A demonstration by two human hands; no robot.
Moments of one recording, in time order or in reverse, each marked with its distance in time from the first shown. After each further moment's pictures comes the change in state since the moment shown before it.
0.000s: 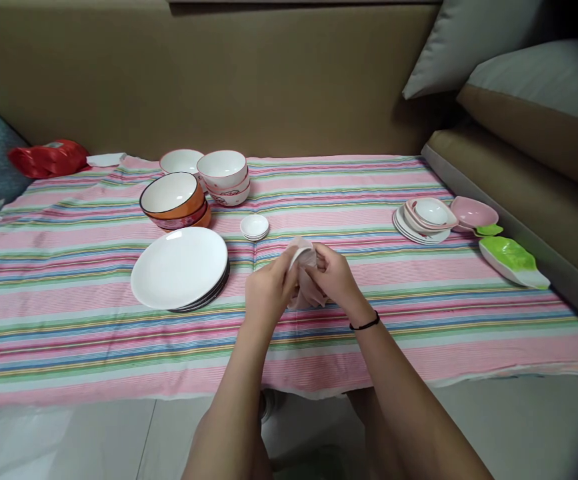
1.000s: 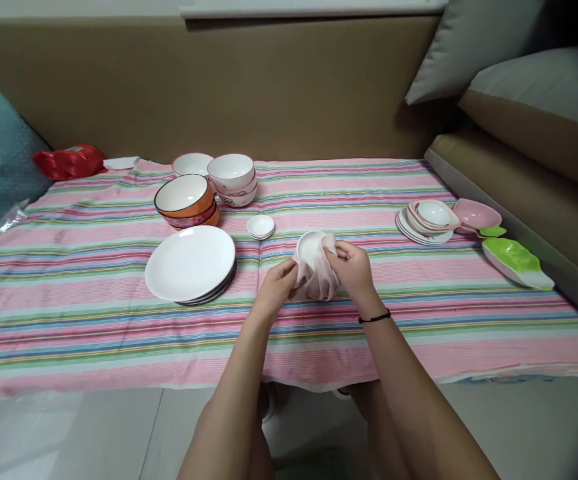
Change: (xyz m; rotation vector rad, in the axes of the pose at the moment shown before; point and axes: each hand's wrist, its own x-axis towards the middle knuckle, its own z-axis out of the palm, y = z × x) left_hand -0.003 -0.008 0.008 -0.591 -0.315 -0.352; right_hand -0.001 0.004 -0.011 0.055 0.254 0.050
